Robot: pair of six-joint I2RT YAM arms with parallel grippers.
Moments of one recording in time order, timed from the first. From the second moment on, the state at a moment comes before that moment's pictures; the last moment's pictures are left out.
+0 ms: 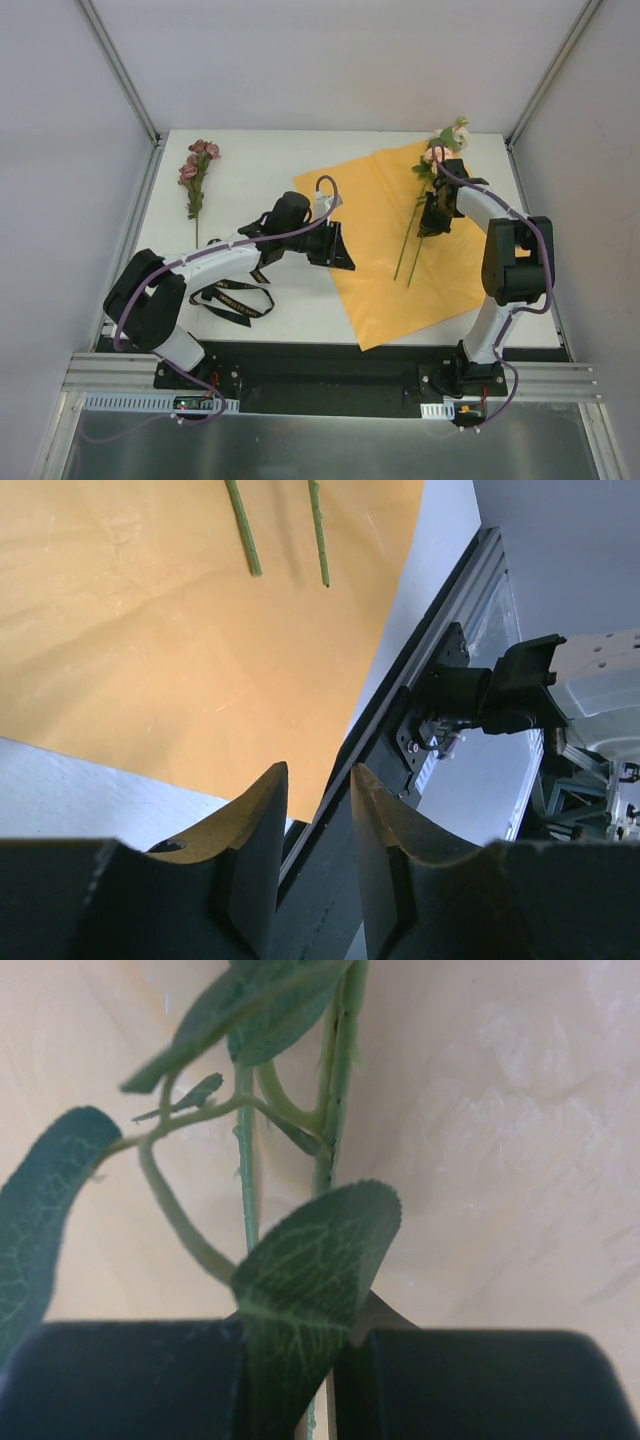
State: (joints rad) left arm -0.71 1.55 0.94 0.00 0.64 -0.67; right arm 0.10 1.84 1.28 -0.66 -0.09 0.36
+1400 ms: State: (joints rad) left arm 0.20 1.97 1.49 -0.69 0.10 -0.13; right arm 0.28 1.30 0.99 -0.68 -0.37 0.34
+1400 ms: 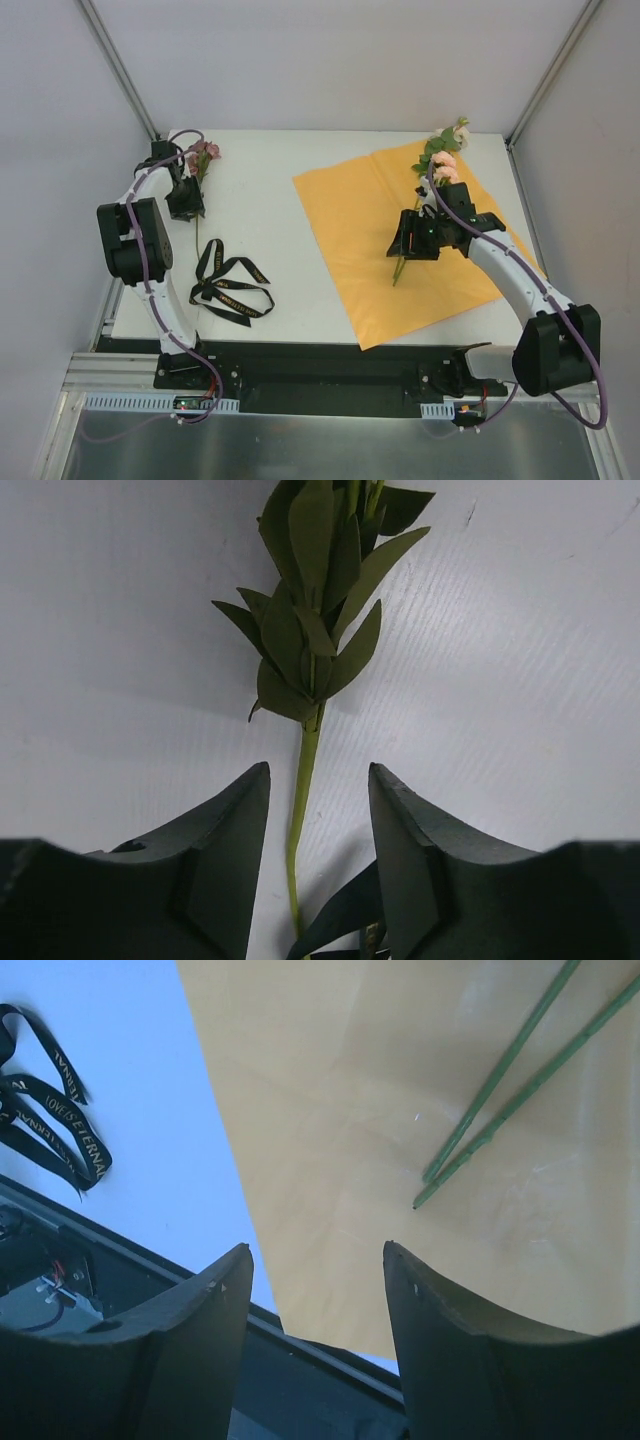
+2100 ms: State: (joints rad) left arm 0.19 1.76 1.57 -0.68 -0.12 -0.13; right arm 0.32 1.24 0.97 -0.73 -0.44 0.31
